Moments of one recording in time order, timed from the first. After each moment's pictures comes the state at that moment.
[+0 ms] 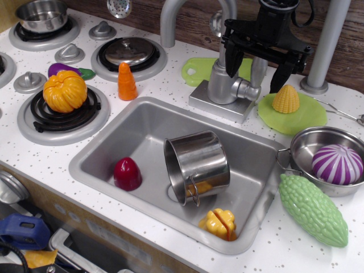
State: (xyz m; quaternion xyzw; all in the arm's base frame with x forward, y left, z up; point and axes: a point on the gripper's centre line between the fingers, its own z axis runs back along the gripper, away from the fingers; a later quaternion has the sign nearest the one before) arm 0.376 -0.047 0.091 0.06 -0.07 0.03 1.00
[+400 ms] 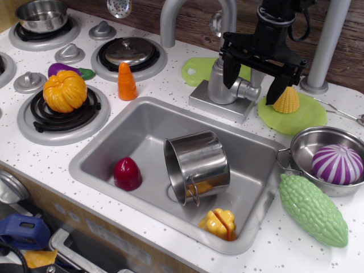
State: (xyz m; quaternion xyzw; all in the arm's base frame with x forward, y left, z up) arm 0.373 -0.045 0.074 0.06 -0.05 0.04 1.00
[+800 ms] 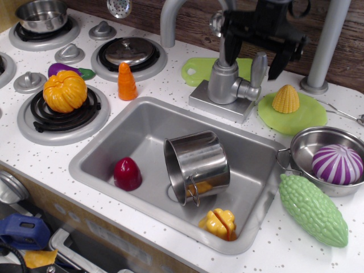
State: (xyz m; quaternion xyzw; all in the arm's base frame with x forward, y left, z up) arm 0.398 -0.040 0.097 0.06 -0.10 0.04 0.99
